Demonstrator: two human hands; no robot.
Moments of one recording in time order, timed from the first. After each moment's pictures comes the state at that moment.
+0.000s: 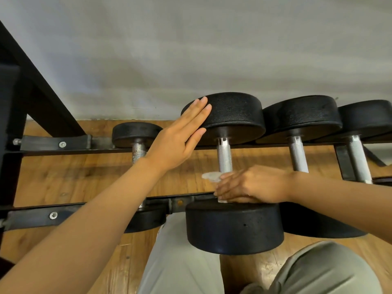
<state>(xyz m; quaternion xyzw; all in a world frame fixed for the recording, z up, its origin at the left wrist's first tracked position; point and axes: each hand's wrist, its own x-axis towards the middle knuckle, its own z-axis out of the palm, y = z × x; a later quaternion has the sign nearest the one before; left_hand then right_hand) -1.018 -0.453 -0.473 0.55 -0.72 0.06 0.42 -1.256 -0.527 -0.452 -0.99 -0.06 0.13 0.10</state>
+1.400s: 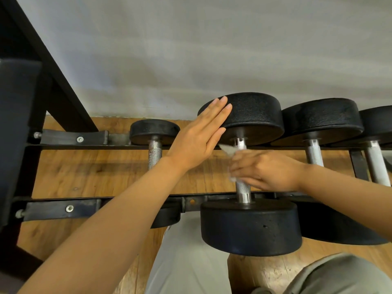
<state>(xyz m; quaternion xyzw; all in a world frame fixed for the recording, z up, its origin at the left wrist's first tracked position) -1.024 -0.457 -0.477 0.54 -0.72 0.11 0.43 -1.241 -0.538 -0.444 -1.00 -0.01 0.05 0.02</state>
